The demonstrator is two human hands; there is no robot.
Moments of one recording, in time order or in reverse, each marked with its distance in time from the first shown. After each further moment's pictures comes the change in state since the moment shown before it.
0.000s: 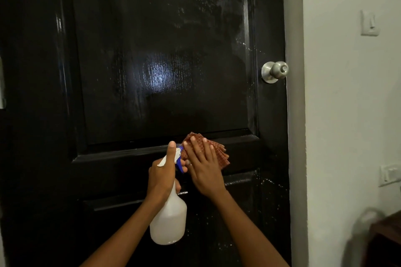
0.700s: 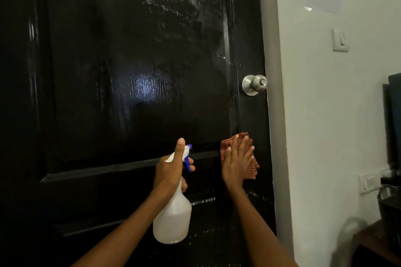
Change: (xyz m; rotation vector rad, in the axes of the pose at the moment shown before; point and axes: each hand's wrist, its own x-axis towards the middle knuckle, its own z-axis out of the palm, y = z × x) left_hand 0.005 0.043 0.060 -0.045 -0.144 0.085; right_hand 0.011 0.107 -0.053 0.284 0.234 0.700
